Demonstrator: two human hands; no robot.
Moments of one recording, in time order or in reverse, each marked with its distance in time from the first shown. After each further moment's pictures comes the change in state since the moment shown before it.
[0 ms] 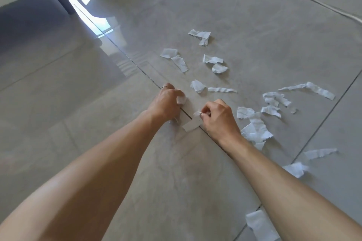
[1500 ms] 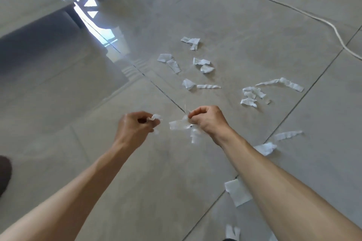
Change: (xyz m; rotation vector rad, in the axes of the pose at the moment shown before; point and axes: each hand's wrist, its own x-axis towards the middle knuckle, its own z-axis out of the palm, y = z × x) left_hand -0.163 0.027 -0.046 -0.517 0.213 -0.295; right_hand -0.063 -0.023 -0.056 0.635 -0.208 0.394
